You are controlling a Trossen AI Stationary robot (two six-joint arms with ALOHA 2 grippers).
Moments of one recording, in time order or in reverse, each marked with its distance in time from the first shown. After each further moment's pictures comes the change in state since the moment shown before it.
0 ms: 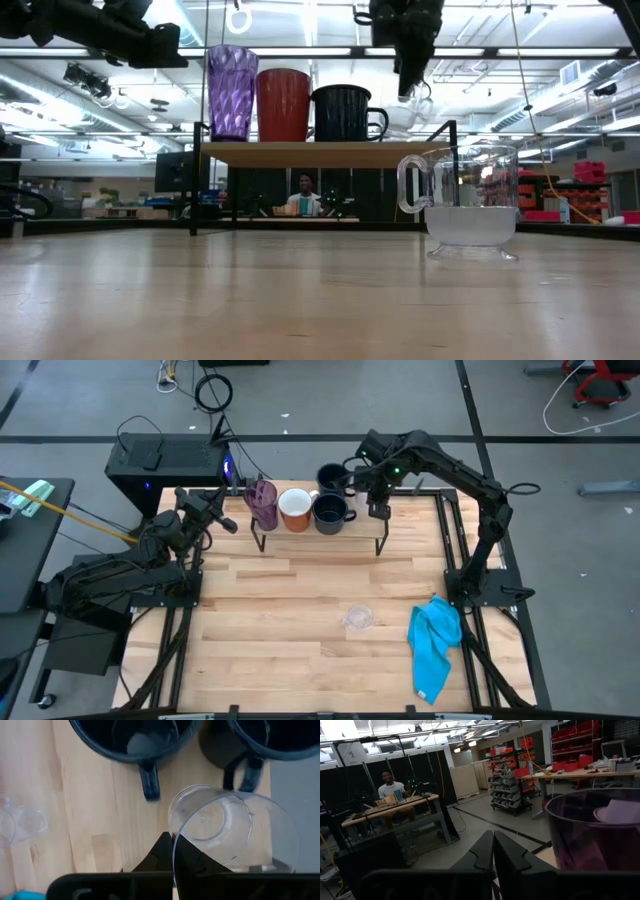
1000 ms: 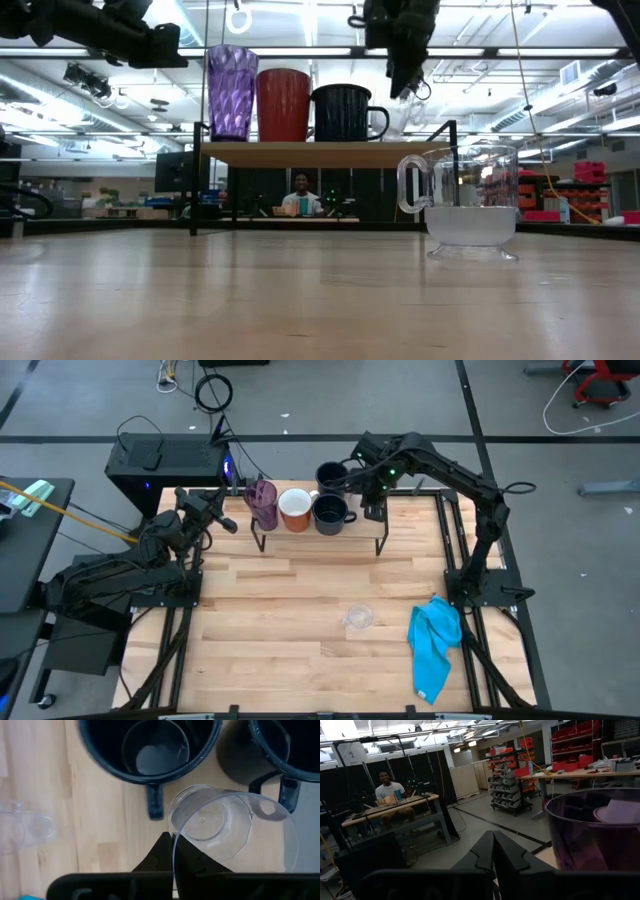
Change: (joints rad) left arm 0.000 0.000 0.000 0.000 0.000 0.000; right arm 0.014 0.022 0.000 0.038 -0.051 -0.010
